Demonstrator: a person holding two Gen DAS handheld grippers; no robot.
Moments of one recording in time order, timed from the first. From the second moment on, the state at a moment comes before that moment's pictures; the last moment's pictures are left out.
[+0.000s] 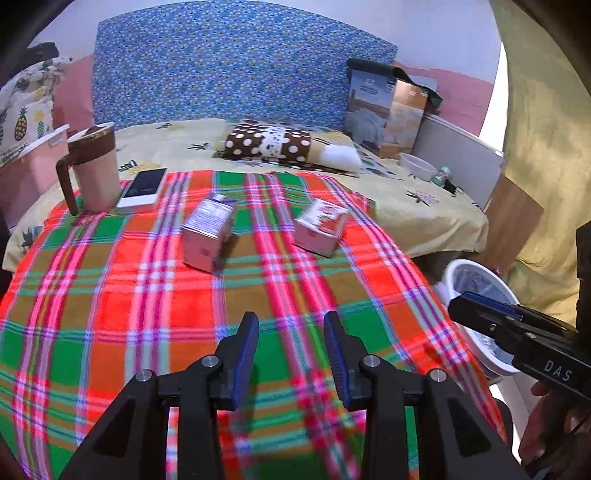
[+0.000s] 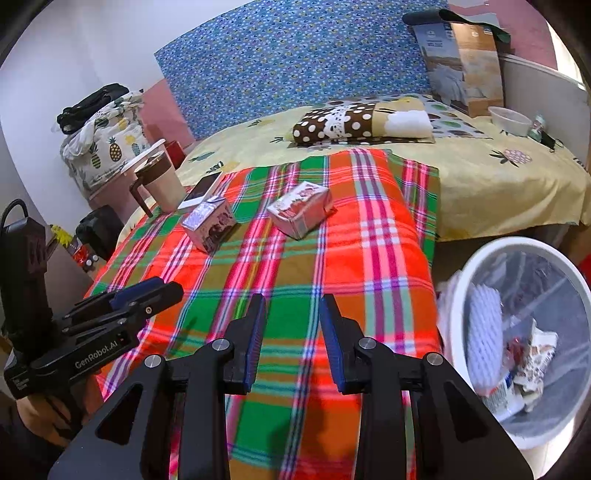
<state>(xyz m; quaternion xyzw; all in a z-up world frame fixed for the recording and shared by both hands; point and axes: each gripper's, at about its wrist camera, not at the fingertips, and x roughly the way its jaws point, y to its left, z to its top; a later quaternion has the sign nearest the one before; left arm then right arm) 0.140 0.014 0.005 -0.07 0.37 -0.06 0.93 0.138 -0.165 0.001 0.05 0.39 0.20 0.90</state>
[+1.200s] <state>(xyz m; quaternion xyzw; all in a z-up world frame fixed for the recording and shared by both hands) 0.259 0.073 -0.019 0.00 0.37 -0.05 0.93 0.217 -0.133 -0.014 0.07 0.41 0.22 0.88</state>
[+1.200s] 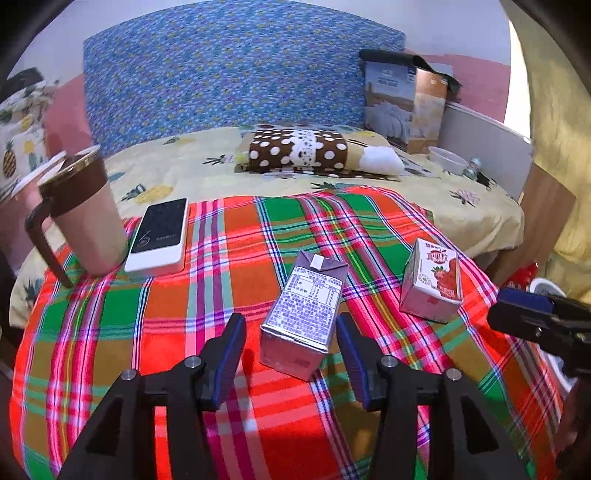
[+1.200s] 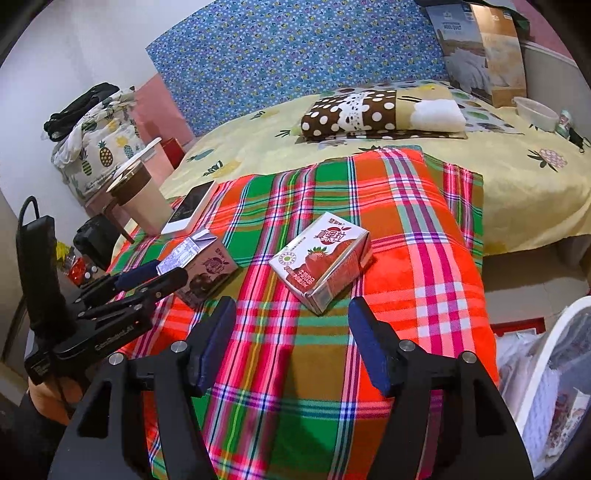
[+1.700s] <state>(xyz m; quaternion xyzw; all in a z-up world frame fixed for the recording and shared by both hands) 0.263 0.072 -0.026 0.00 0.39 -0.06 0.92 0.229 -0.131 -0.020 0.08 0.42 0.21 0.88</state>
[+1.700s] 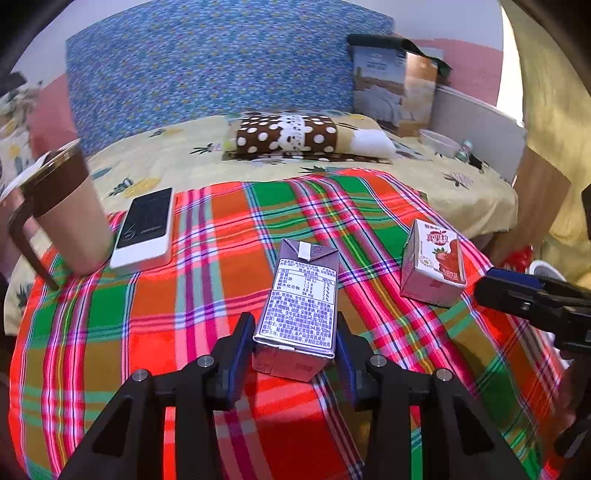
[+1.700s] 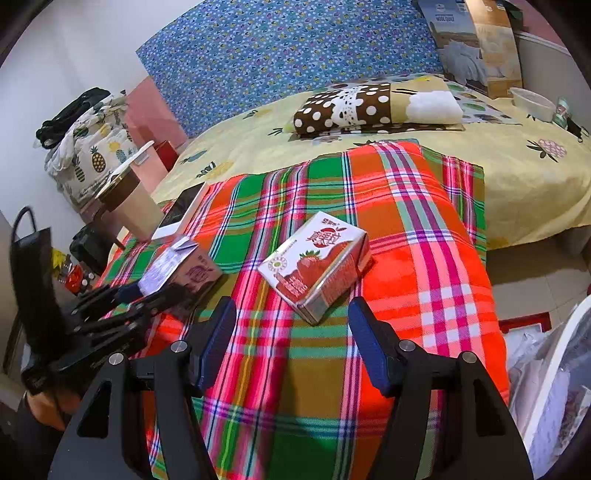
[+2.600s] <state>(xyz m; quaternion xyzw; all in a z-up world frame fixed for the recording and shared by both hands) 0.244 0.113 -0.025 -0.05 0.39 -0.02 0.92 0.275 -0.096 -0.035 0.04 0.43 0.19 0.88</state>
